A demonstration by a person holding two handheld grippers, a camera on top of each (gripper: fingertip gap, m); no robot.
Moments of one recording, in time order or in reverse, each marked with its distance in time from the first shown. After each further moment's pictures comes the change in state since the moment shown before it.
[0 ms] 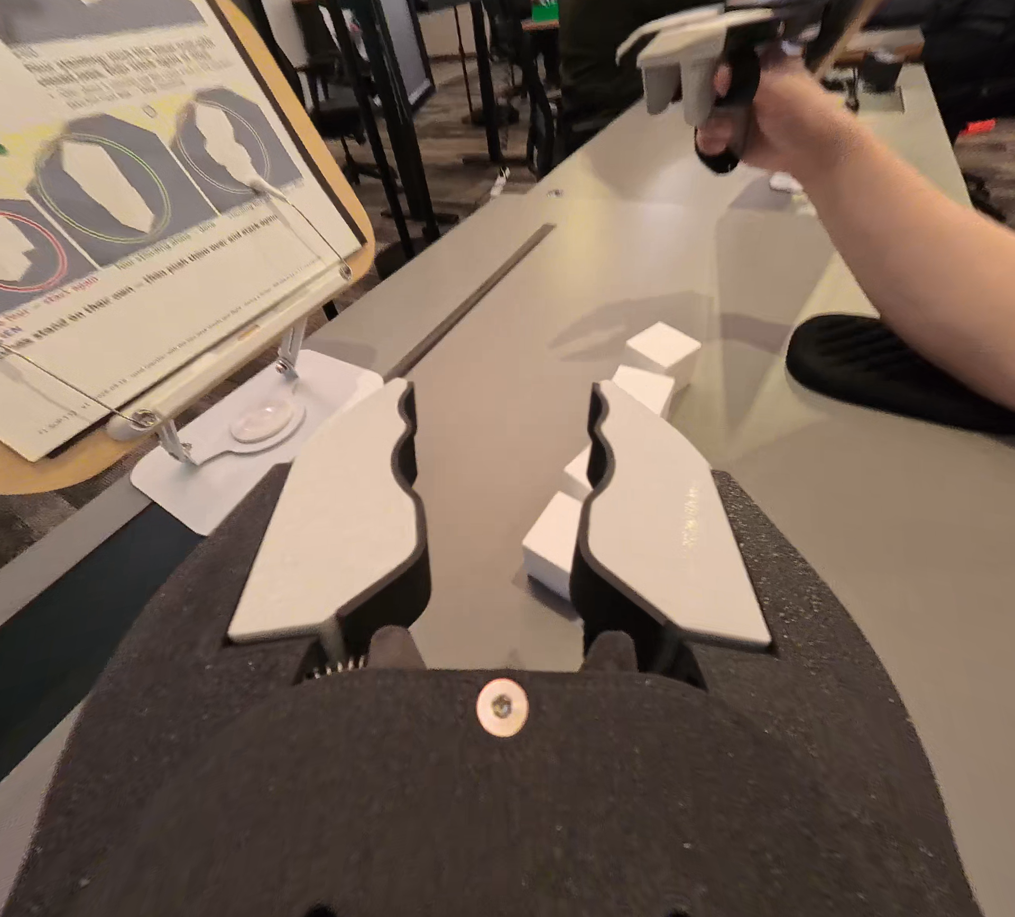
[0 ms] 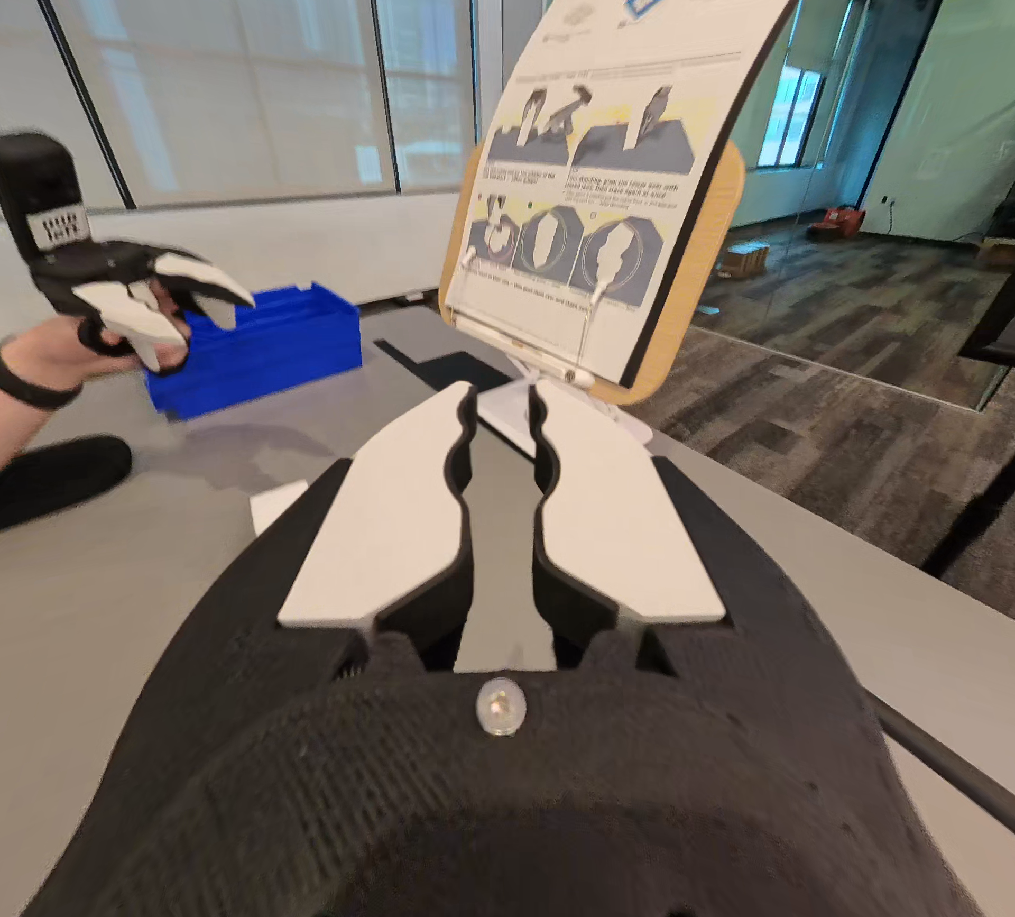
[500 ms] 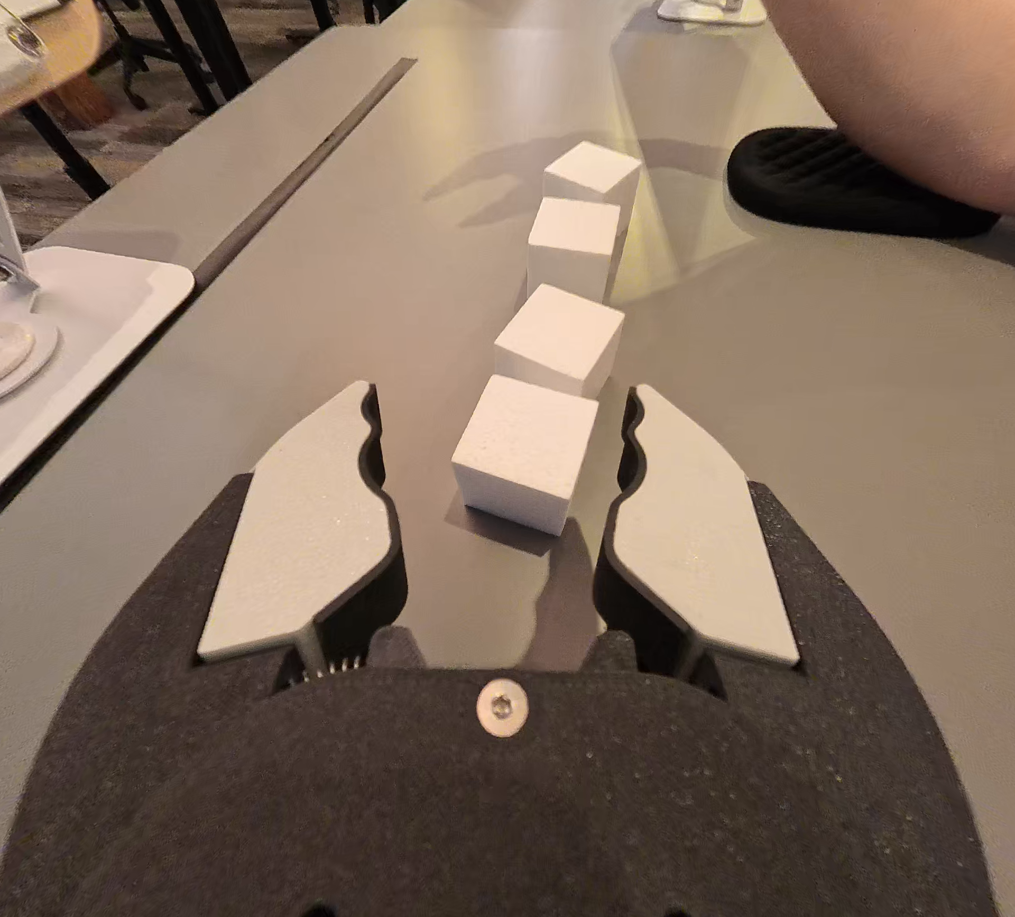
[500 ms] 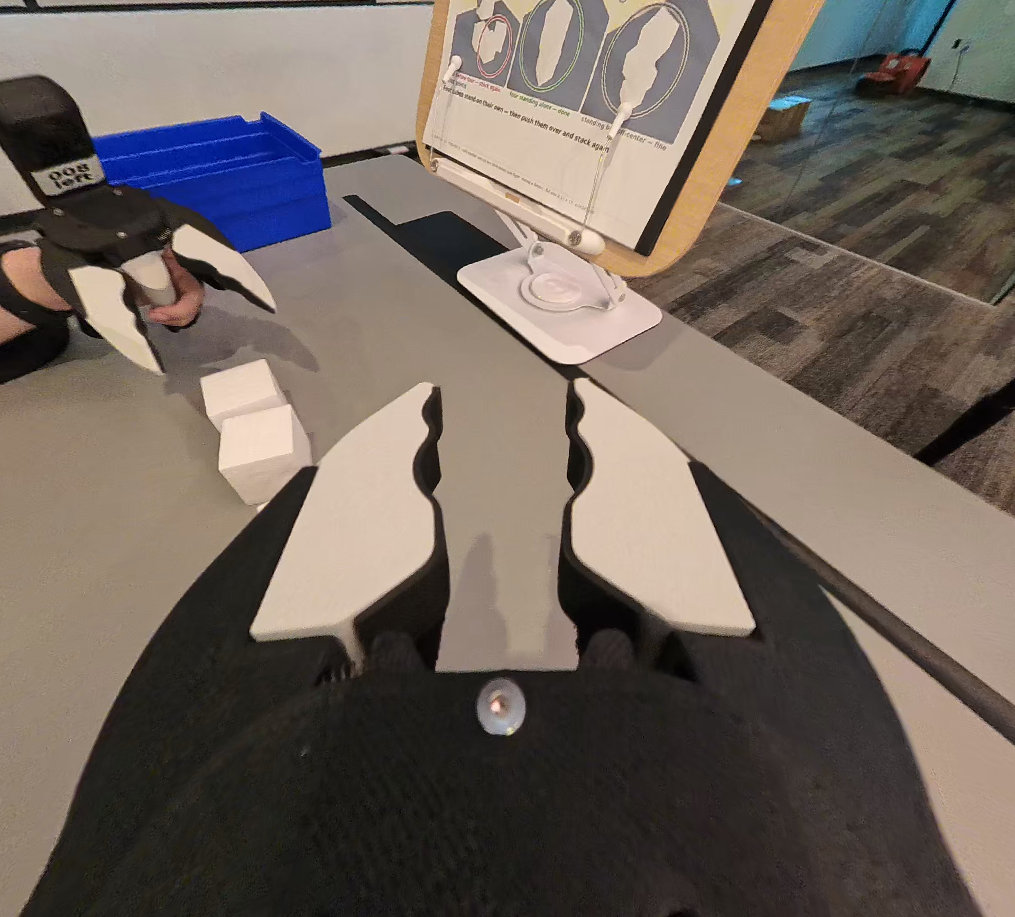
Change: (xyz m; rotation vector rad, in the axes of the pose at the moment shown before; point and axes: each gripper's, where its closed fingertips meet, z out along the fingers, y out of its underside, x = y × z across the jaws) left arm 0.035 0.115 0.049 -0.162 0.278 0.012; right arm 0.003 0.067 0.016 -0.259 -0.003 -0.022
